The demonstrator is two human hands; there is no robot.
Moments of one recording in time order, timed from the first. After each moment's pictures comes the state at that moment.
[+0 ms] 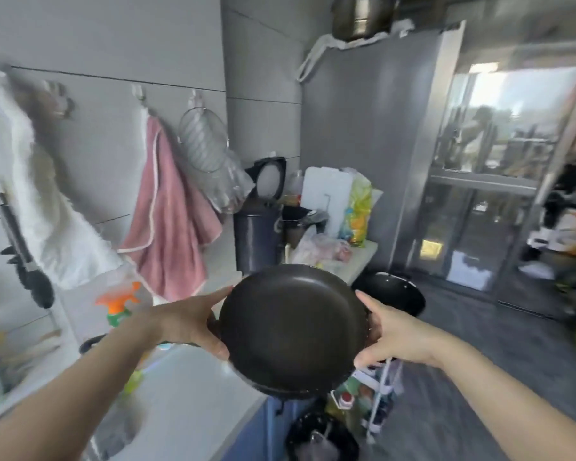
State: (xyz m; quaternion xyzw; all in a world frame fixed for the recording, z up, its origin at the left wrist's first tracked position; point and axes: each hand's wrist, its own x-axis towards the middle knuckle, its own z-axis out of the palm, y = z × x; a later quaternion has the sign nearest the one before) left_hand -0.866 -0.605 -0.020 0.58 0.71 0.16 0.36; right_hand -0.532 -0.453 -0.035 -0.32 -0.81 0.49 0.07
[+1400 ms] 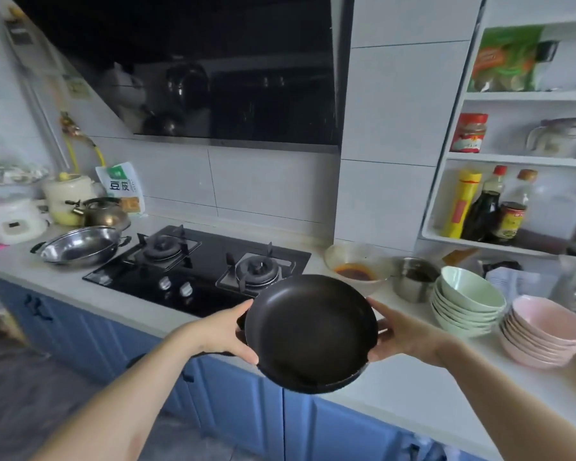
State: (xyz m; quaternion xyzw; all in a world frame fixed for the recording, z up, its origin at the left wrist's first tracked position) left_hand 0.204 -0.359 -0.126 0.90 0.04 -0.22 0.38; right_hand 0.278 -0.715 -0.135 -0.80 -0.20 0.29 0.49
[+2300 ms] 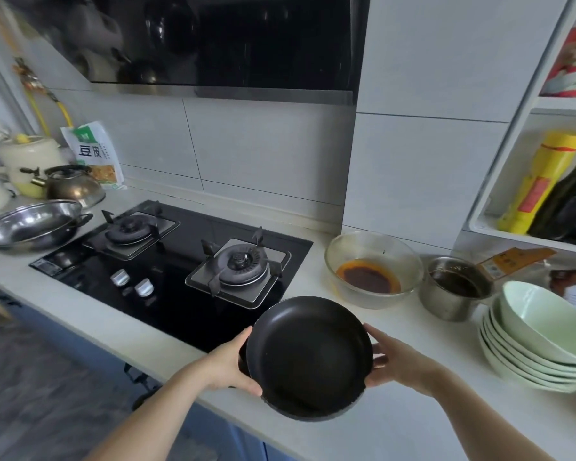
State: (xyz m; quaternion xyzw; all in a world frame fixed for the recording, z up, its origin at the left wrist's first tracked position) left_hand 0.347 -0.389 -0.269 0.88 0.13 -0.24 0.39; right_hand 0.454 -0.713 -0.292 -0.82 -0.15 0.34 0.44
